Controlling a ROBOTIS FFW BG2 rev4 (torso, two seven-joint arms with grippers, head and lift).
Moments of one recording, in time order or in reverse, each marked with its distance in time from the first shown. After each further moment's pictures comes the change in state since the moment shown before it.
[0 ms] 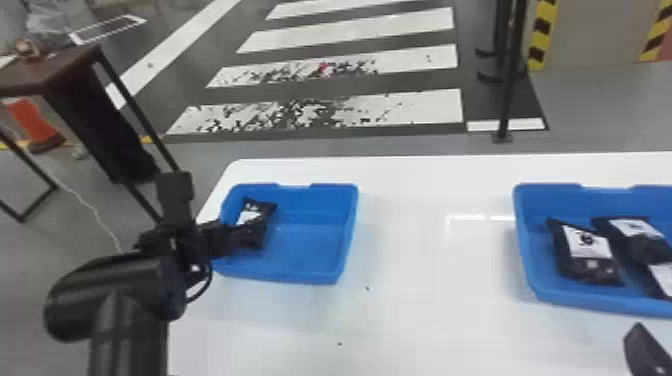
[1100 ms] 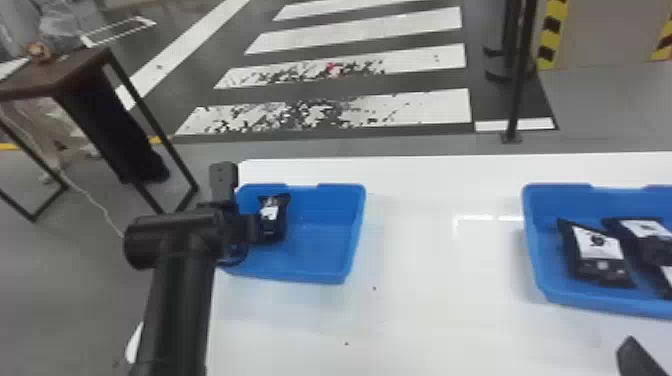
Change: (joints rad) left arm -0.323 0.055 -0.119 0.528 -0.061 0.009 0.078; right arm -0.019 -0.003 0.006 0.035 -0.037 0.060 0.023
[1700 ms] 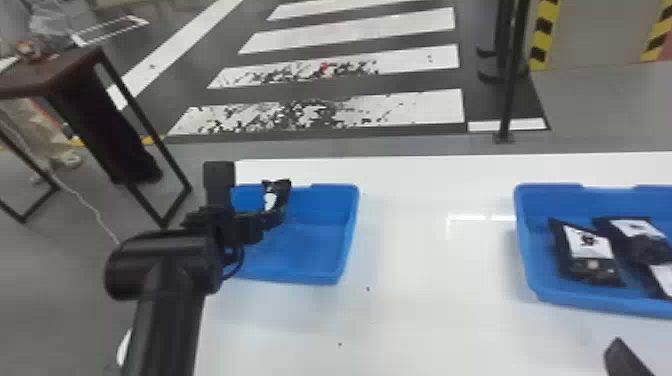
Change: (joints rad) left arm 0.184 -0.001 -0.030 -0.258 0.041 -0.126 -0.063; right arm 0.000 -0.002 0.000 0.004 -0.019 0.019 0.005
